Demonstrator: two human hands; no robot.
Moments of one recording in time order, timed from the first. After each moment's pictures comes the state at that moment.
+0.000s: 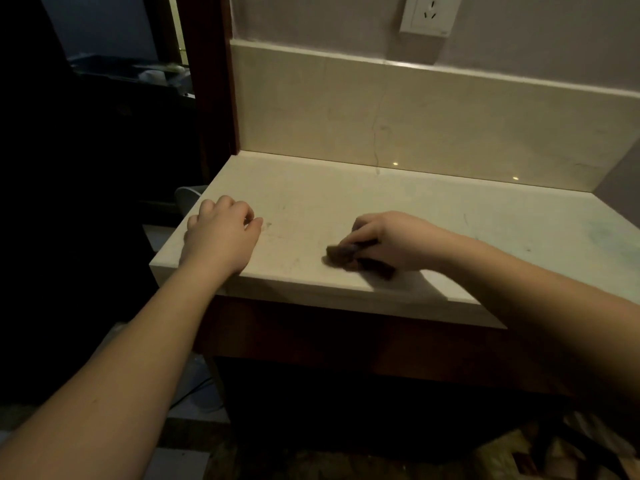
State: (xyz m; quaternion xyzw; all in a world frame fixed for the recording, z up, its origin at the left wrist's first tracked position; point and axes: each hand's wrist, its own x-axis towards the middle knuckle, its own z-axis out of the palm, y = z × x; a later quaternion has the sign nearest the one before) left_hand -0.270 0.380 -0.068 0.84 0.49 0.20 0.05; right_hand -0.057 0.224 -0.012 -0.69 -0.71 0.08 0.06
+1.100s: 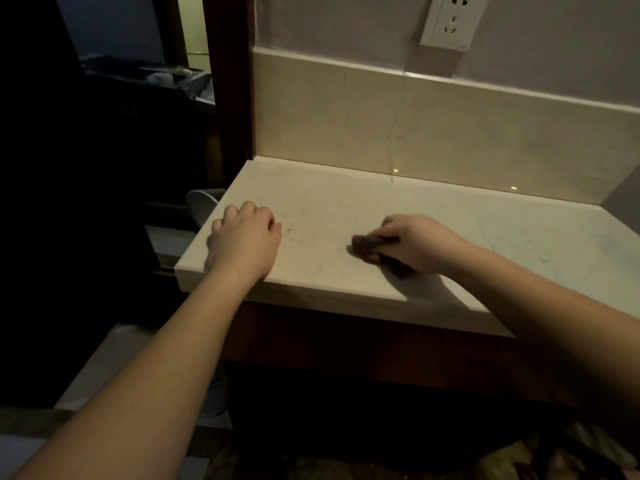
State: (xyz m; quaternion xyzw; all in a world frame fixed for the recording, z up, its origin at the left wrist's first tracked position) left_hand -0.272 0.374 -0.065 0.84 0.49 0.21 0.06; right_hand -0.055 0.235 -0.020 -0.75 -0.64 0.05 0.11
